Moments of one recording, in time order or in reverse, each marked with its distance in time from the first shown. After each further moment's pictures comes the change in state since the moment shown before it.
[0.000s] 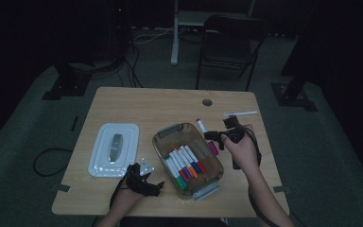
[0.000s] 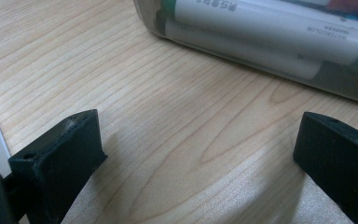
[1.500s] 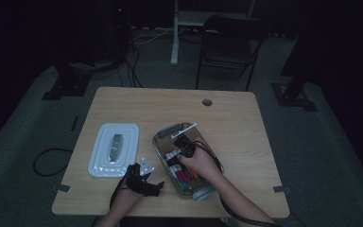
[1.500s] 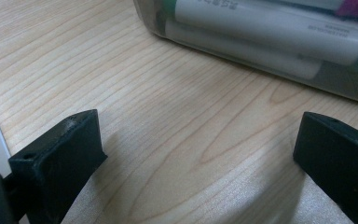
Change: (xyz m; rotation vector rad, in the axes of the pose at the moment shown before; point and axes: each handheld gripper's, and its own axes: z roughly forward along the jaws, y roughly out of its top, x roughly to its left) left arm 0.000 0.000 0.000 0.000 -0.001 -0.001; right arm 0.066 -0.028 0.120 0.371 0.069 -0.186
